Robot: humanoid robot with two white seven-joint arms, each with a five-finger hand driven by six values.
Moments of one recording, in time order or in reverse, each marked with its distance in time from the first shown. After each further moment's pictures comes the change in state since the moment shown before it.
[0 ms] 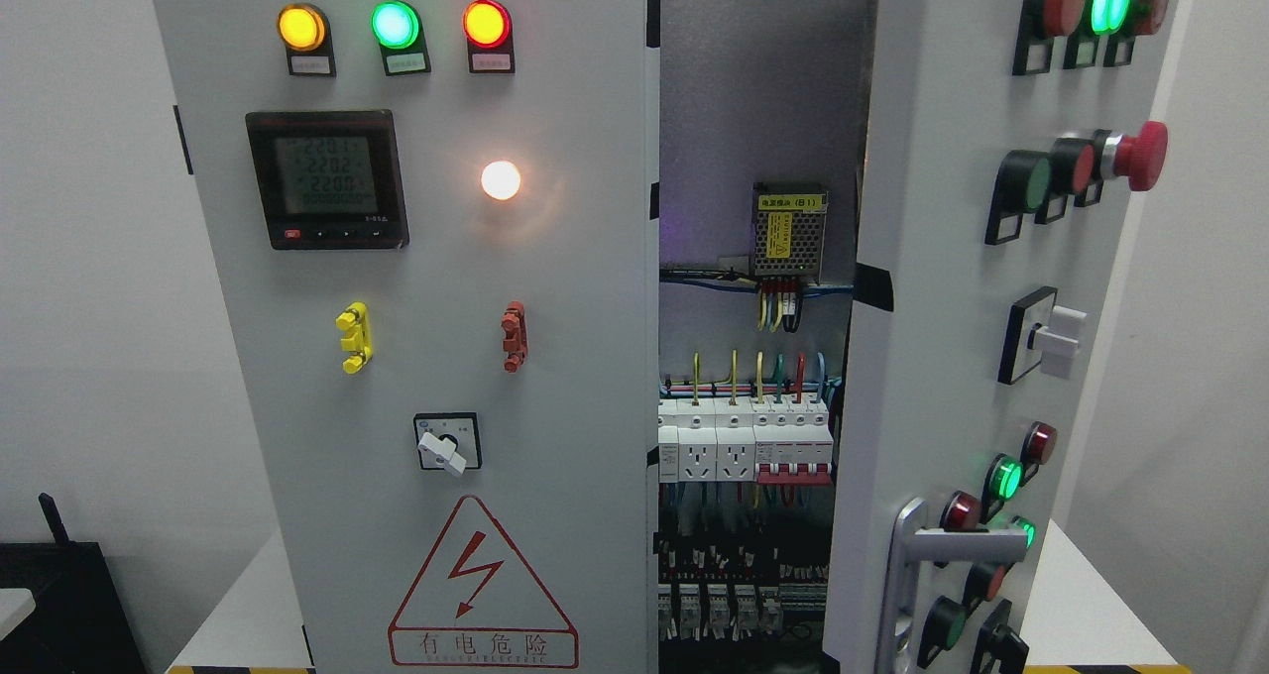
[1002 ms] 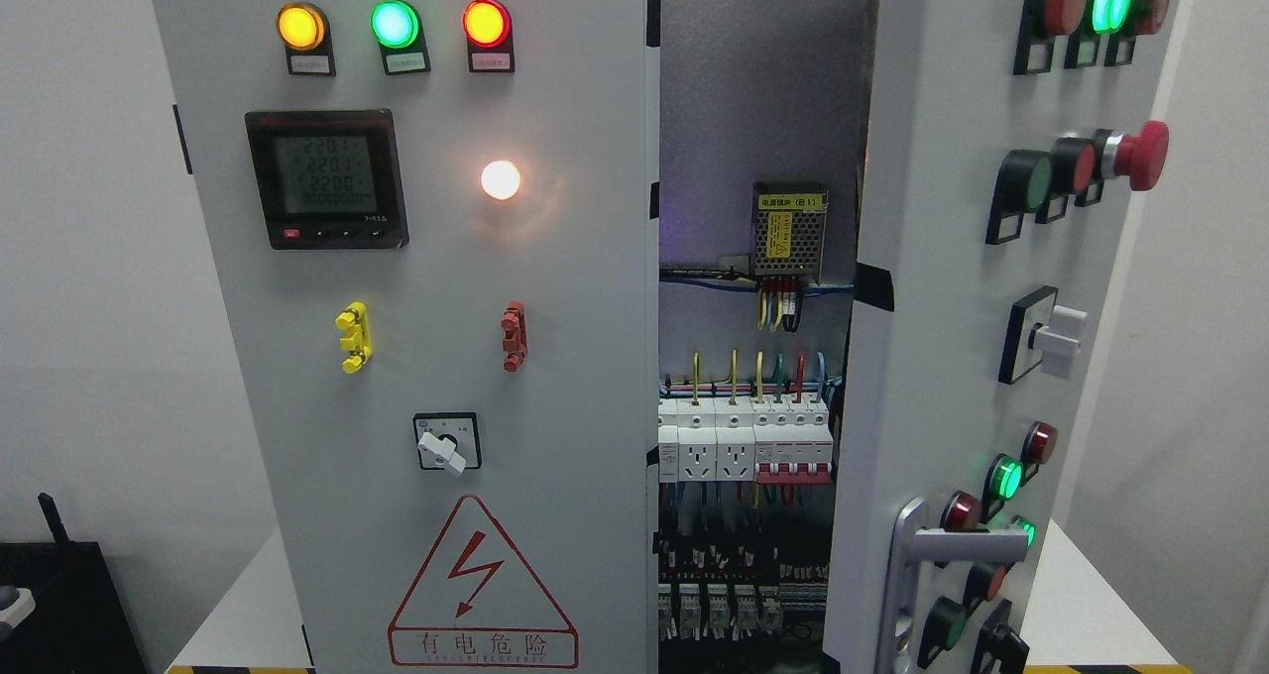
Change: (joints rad) left arm -0.081 0.259 0.112 -0.066 0.119 0.079 -0.009; right arm 0.000 0.000 0.000 0.000 0.000 0.000 0.000
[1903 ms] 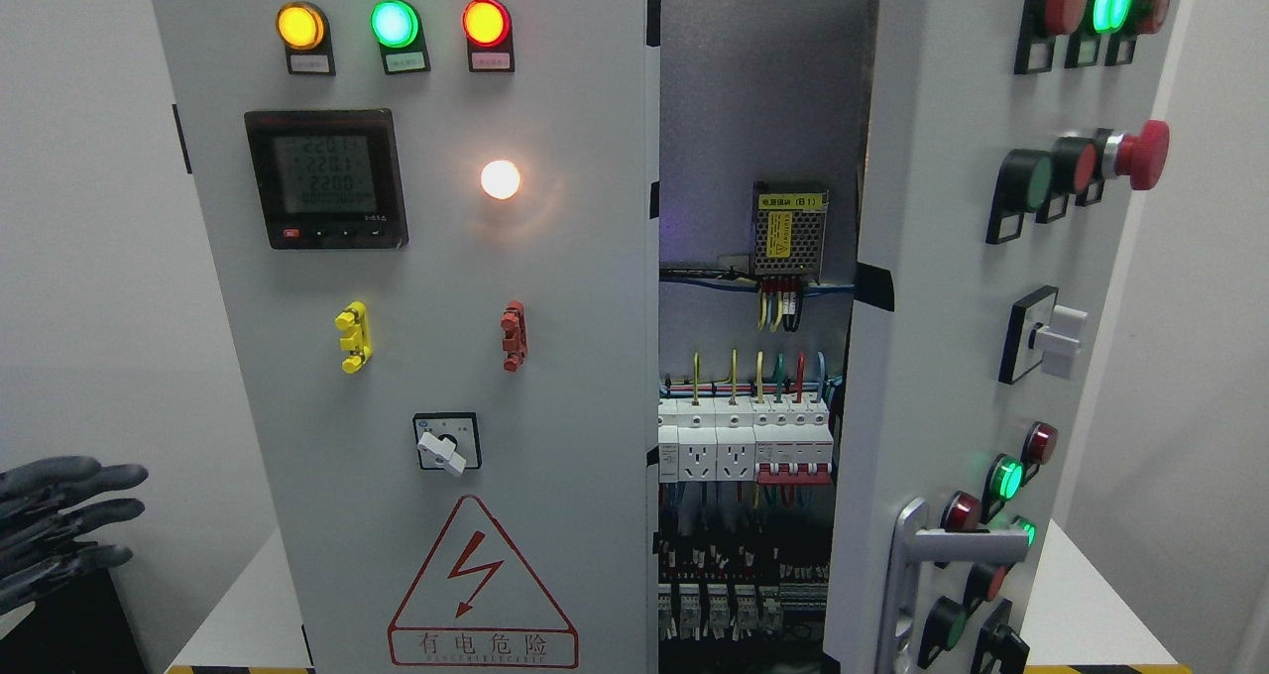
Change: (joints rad) left arm -0.638 0.150 -0.450 -0.020 0.043 0.050 0.009; right arm 0.000 0.000 0.000 0.000 0.000 0.000 0.000
